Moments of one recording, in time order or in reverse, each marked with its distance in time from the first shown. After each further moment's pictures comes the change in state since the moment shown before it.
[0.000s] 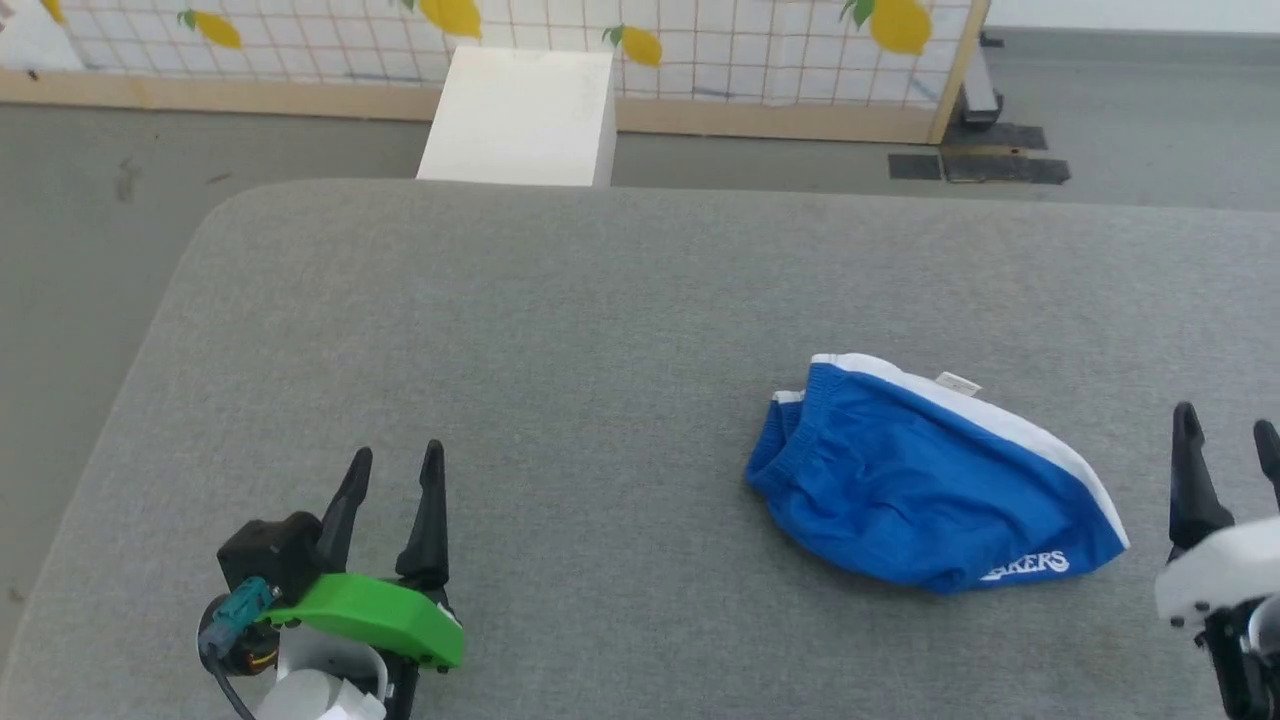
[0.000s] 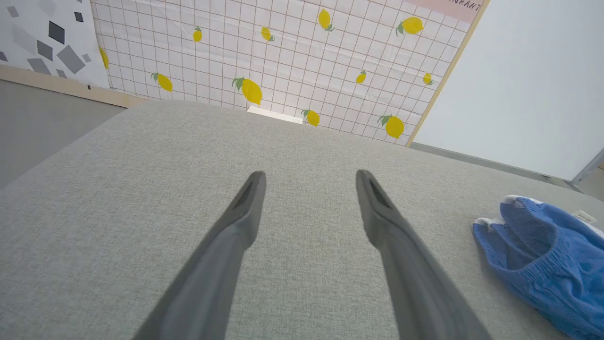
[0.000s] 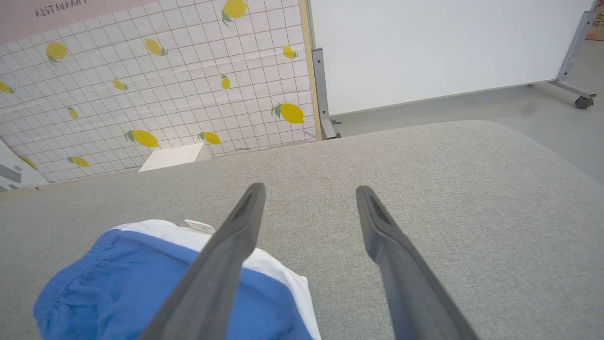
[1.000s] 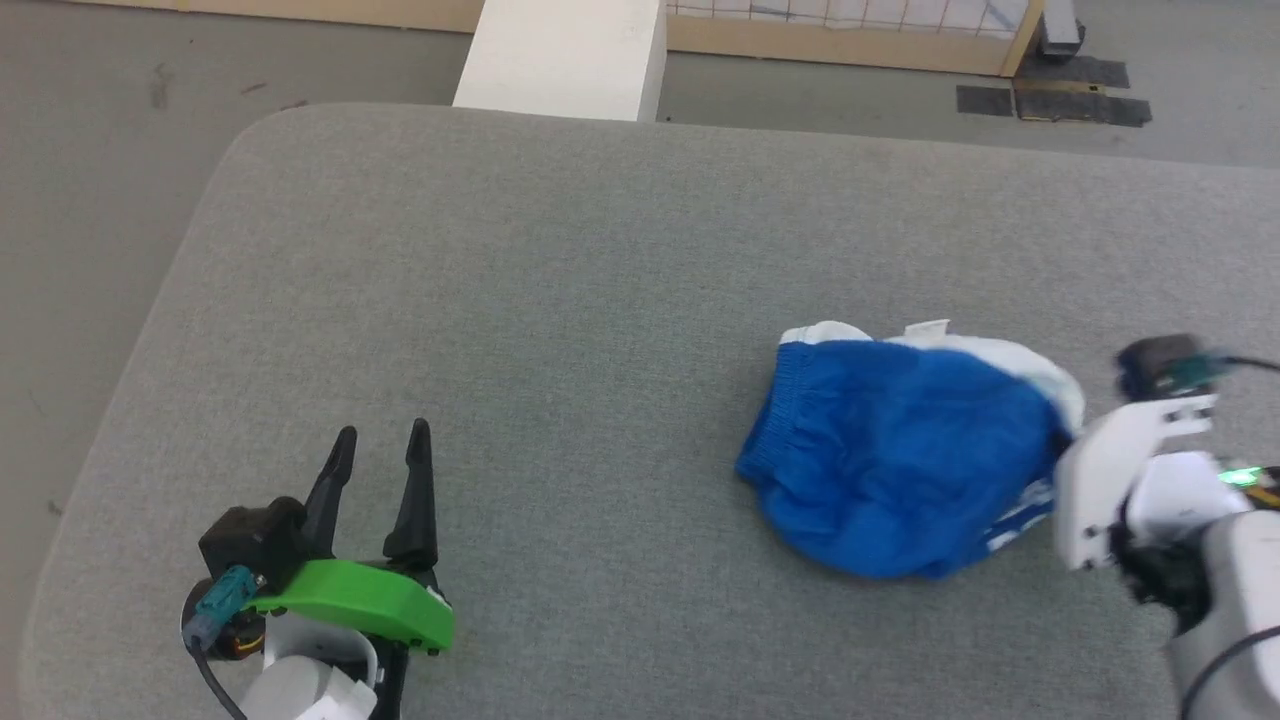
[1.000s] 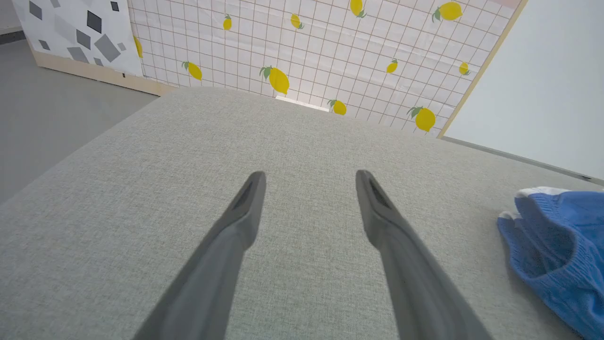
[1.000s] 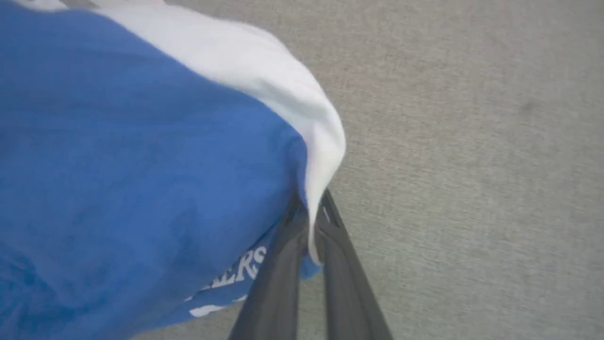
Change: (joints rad) left arm -0.007 0.021 -0.002 -0.048 -0.006 0.029 0.000; right arm -0.224 -0.128 0.276 0.246 -0.051 0.000 0.522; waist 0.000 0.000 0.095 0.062
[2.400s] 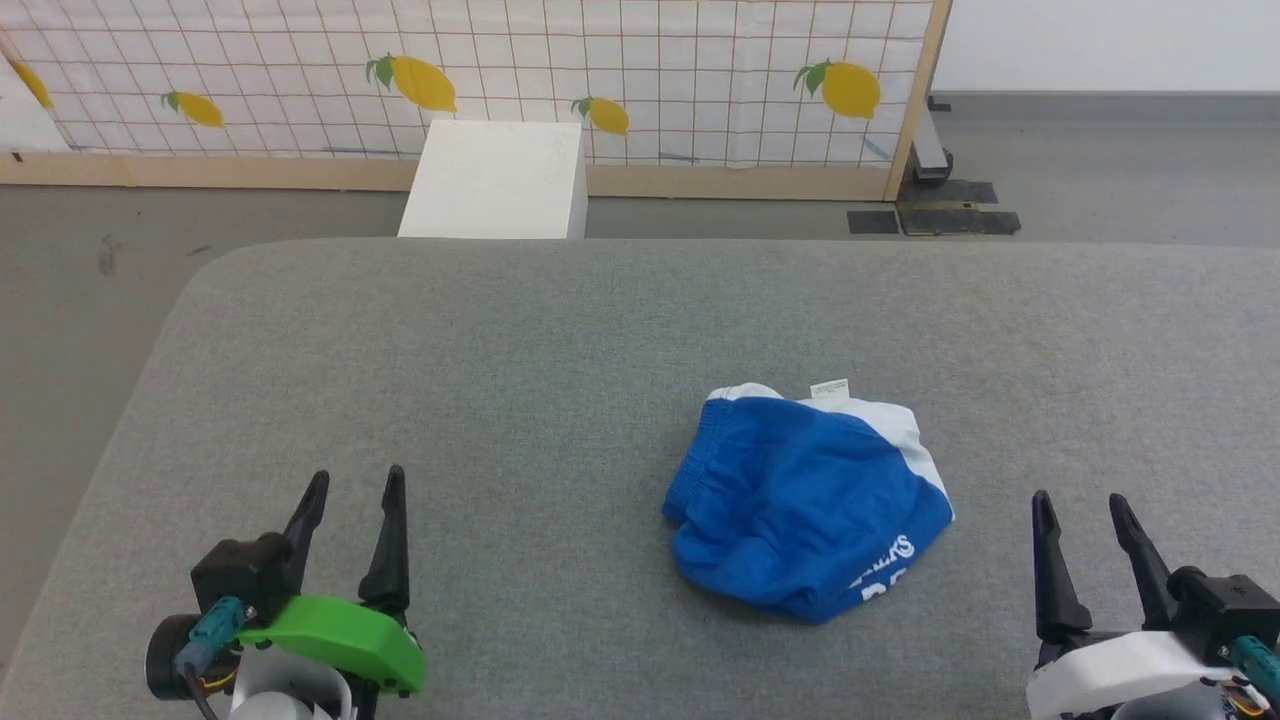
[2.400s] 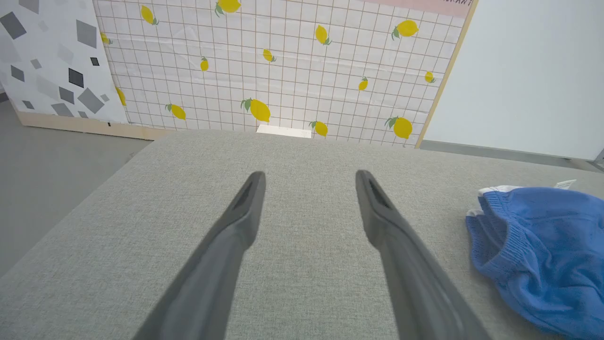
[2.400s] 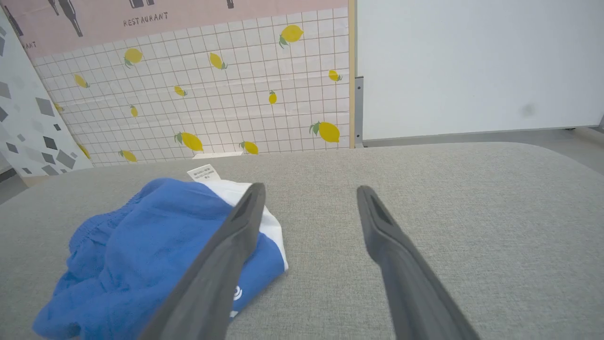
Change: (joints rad) left arm 0.043 0.100 -0.063 0.013 -0.007 0.062 0.000; right arm 0.341 0.131 -0.053 -0.063 0.000 0.000 -0.911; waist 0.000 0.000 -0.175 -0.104
